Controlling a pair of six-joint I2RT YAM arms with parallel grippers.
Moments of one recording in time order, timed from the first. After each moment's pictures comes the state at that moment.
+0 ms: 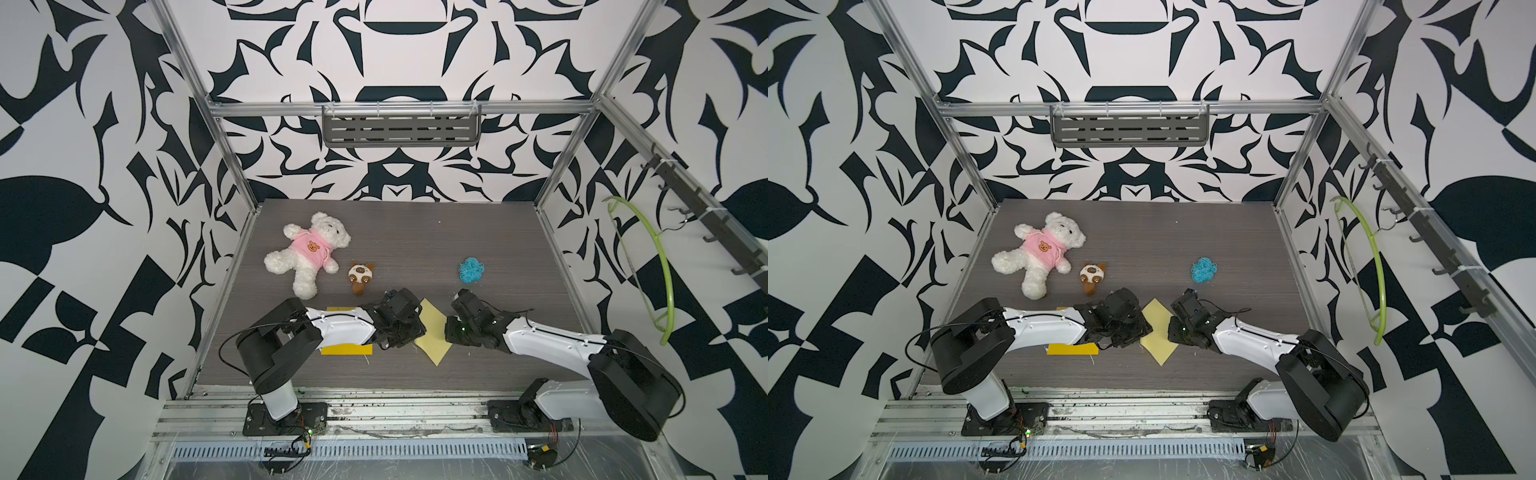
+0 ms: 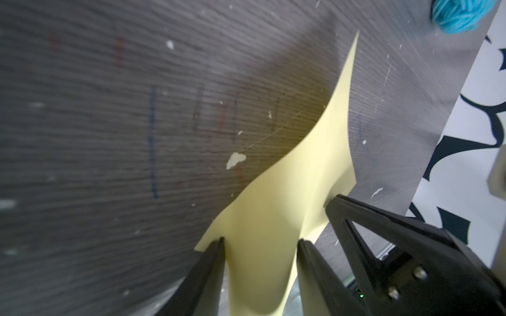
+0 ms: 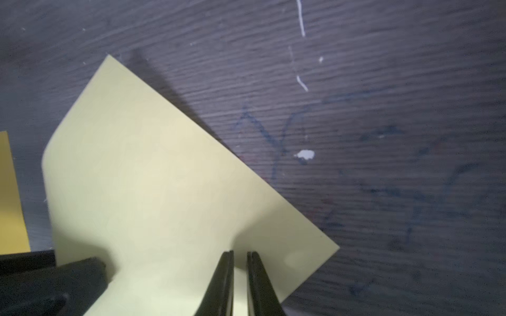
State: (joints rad) left arm -0.99 1.71 0.86 -0.08 0.17 -1.27; right arm 0.67 1.31 0.51 -0.29 -0.03 0.81
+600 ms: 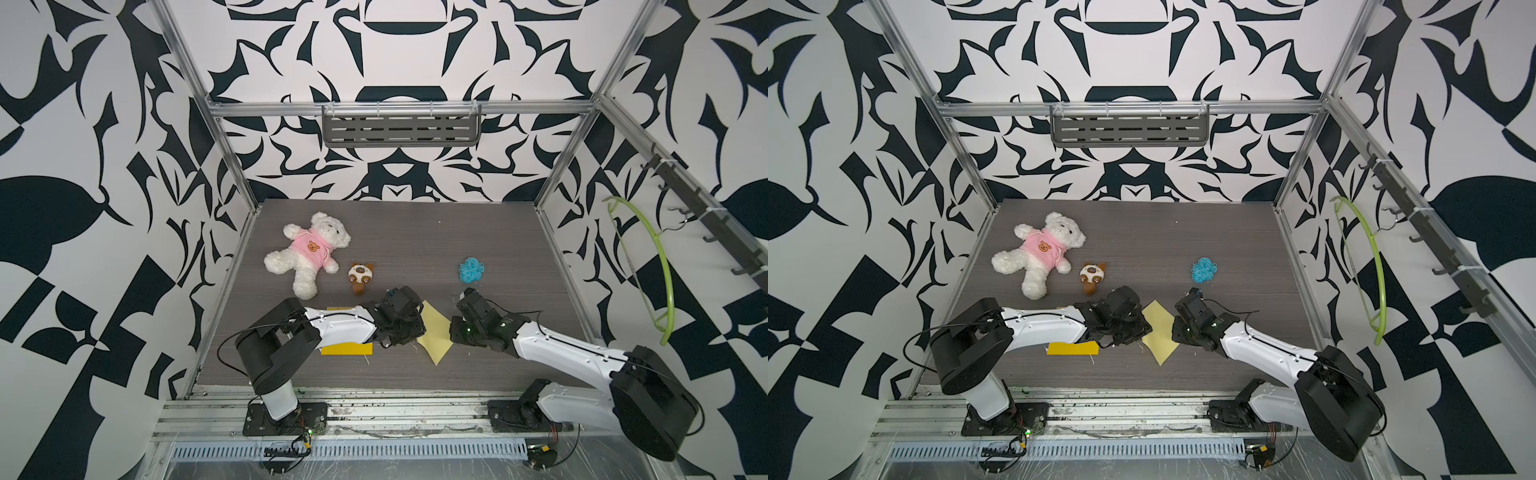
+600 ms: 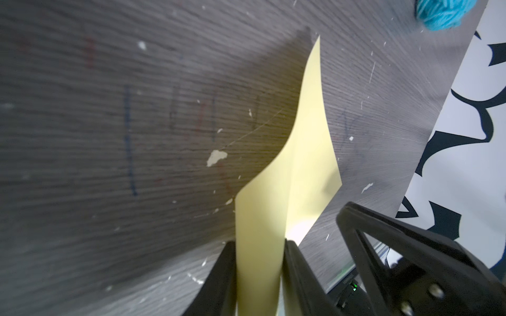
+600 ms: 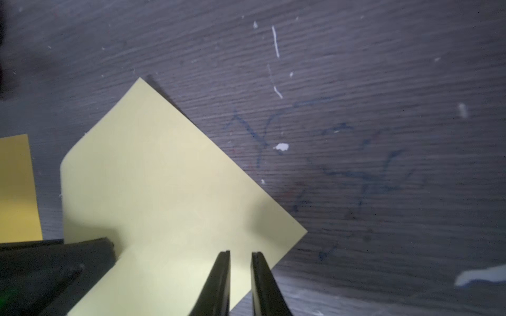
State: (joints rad) left arm -0.99 1.71 0.88 -0.09 0.19 -1.26; right arm 0.67 1.18 0.51 -0.39 0.03 0.82
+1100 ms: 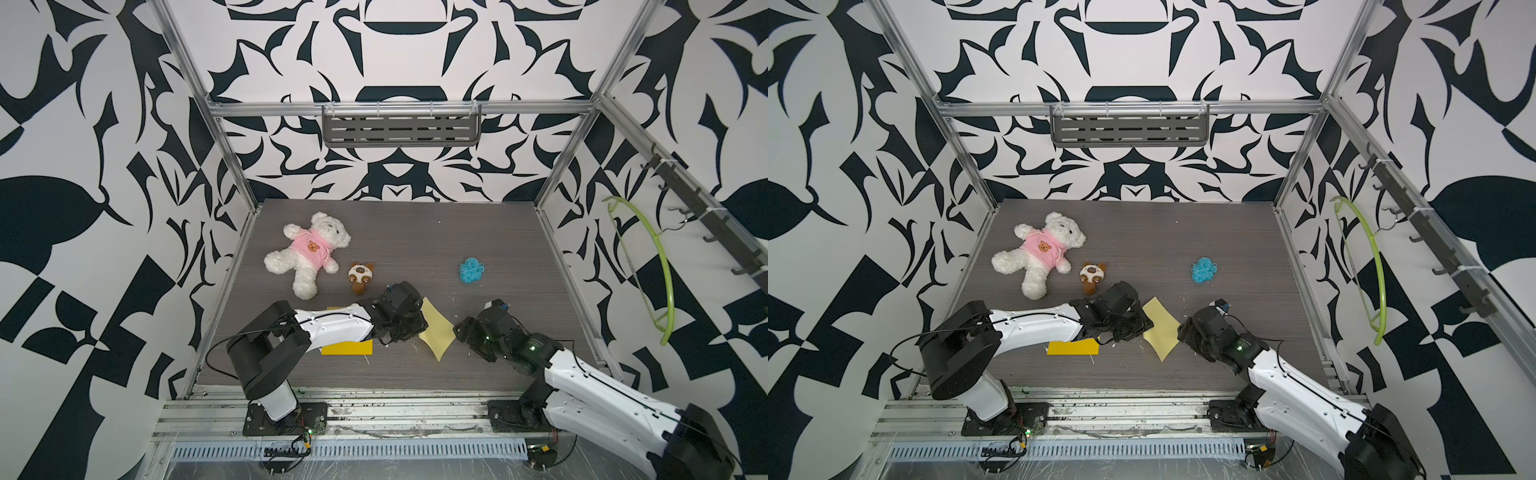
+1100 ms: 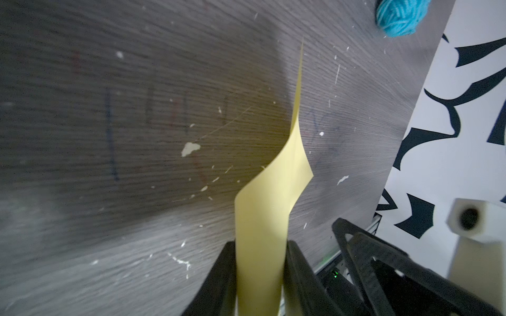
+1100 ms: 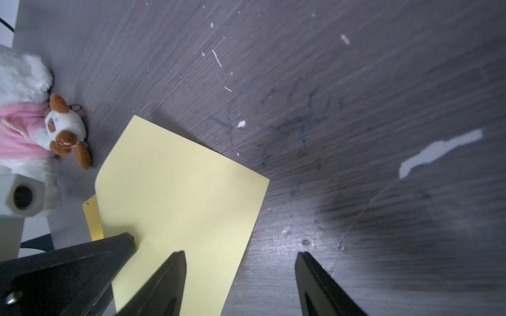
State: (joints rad) left arm -0.98 1.66 0.91 -0.12 0.21 -1.27; right arm 0.67 0.81 0.35 -0.45 0.02 1.25
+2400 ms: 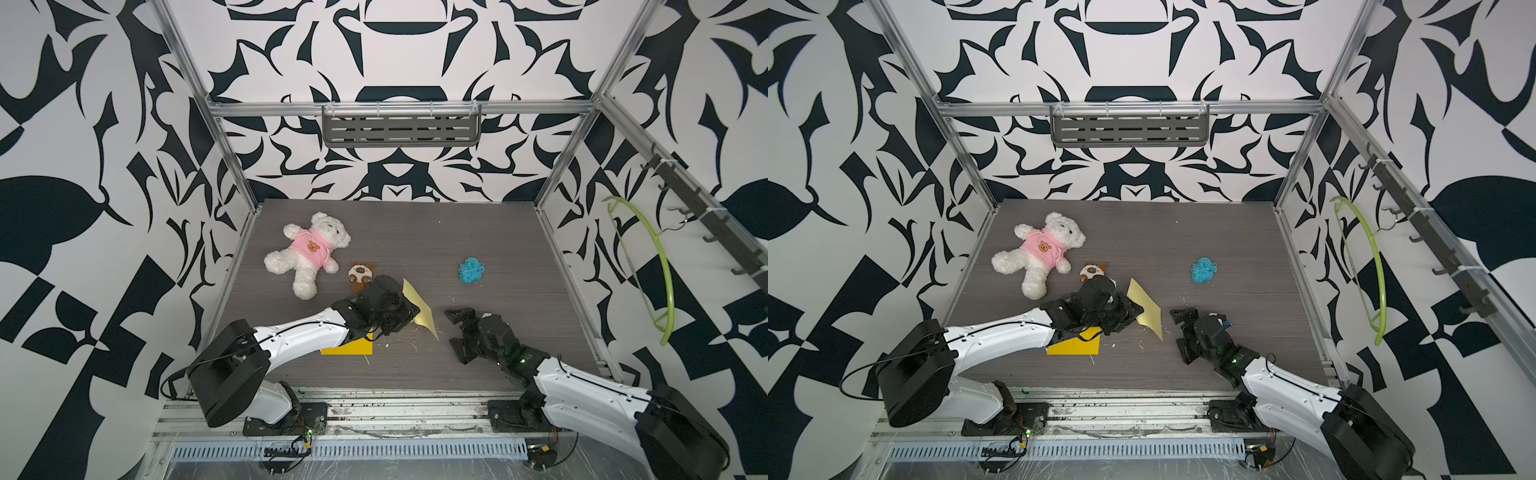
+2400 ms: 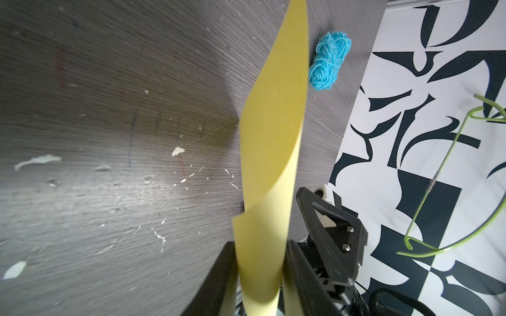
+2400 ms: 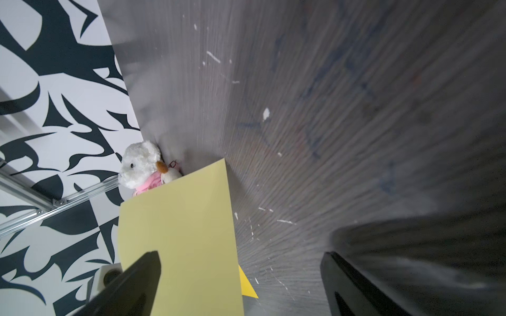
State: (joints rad) left arm -0.91 1.44 0.79 -0.05 0.19 -1.40; right arm 0.70 0.92 0.16 0.17 0.00 1.82
